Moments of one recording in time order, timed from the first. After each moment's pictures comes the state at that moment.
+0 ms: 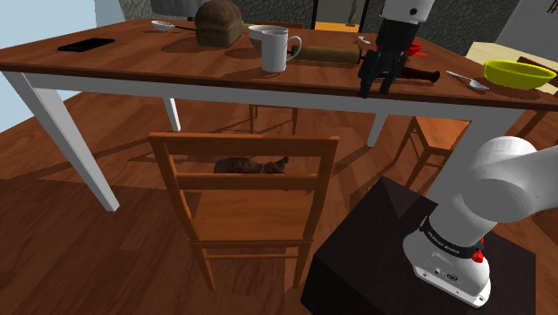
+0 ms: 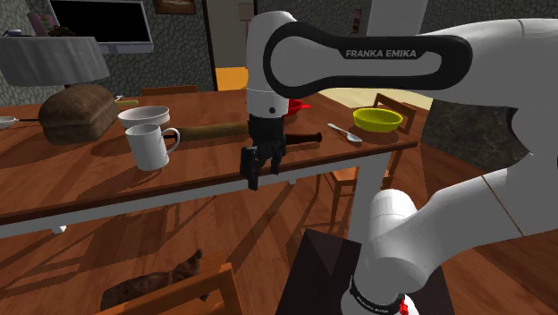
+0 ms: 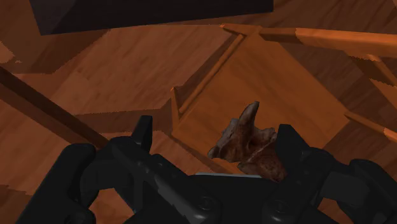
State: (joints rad) arm -0.02 -0.81 0.00 -2.42 0.12 1.62 0.14
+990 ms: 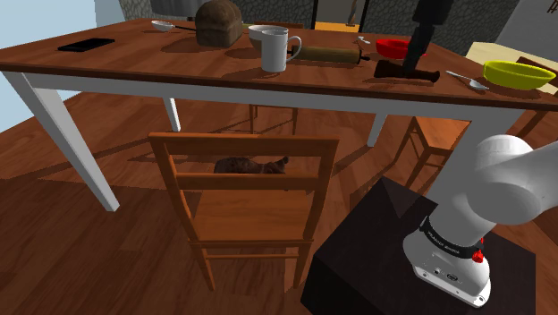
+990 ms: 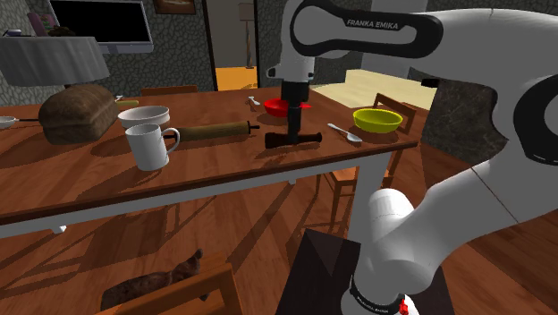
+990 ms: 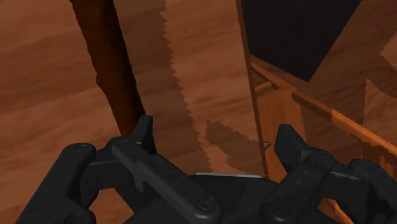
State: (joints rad) arm 0.07 -0.74 -0.40 -2.20 -0.13 1.46 -0.60
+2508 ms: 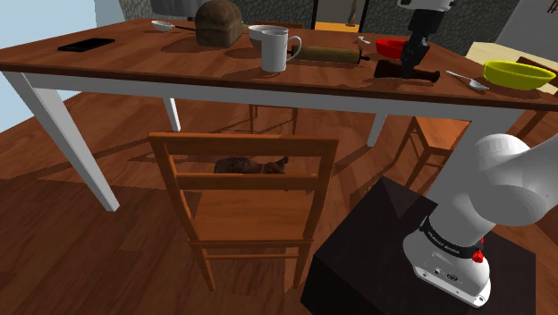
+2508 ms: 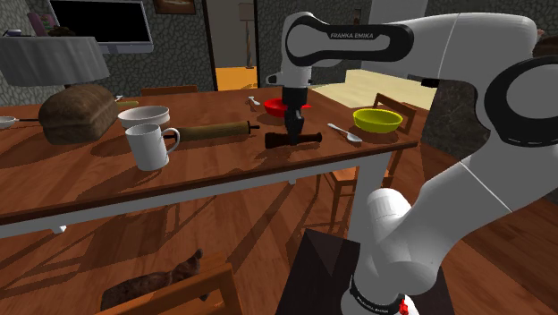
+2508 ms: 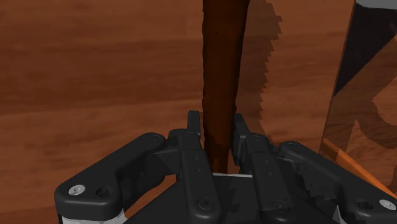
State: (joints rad) arm 0.14 -0.65 -0.56 -2.16 -0.20 1.53 -0.90
